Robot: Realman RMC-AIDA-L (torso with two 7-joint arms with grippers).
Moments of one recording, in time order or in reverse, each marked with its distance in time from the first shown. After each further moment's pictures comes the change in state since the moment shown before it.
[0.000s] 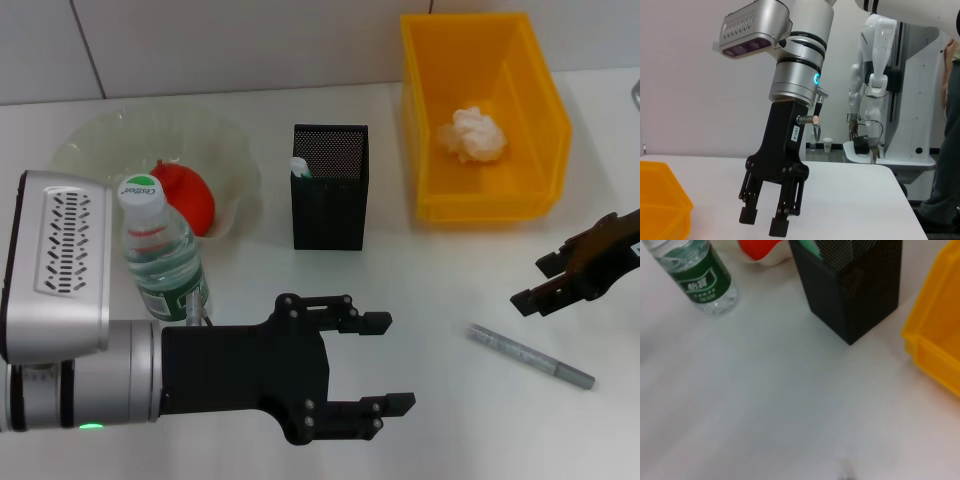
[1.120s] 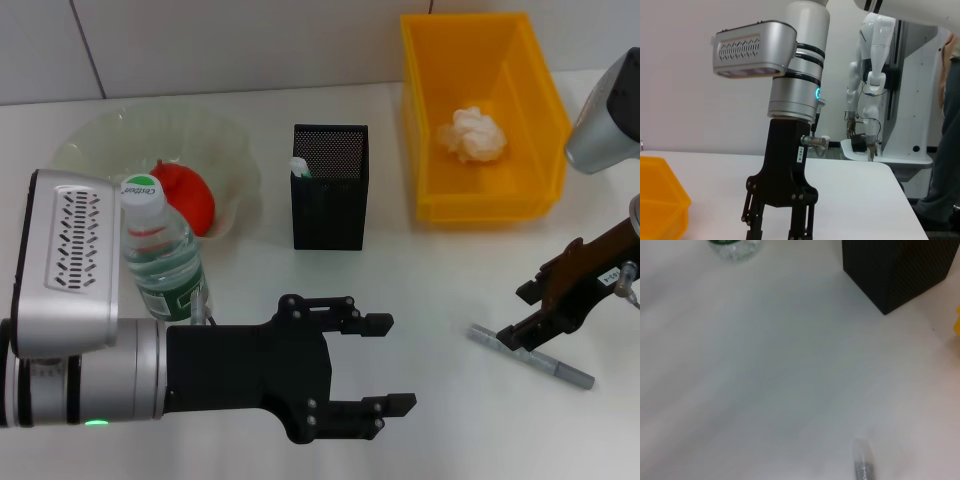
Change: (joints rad) left arm -0.027 0.001 0.000 -0.035 0.002 -0.002 0.003; right arm -0.002 0.002 -0.193 0.034 -0.033 0.068 -0.011
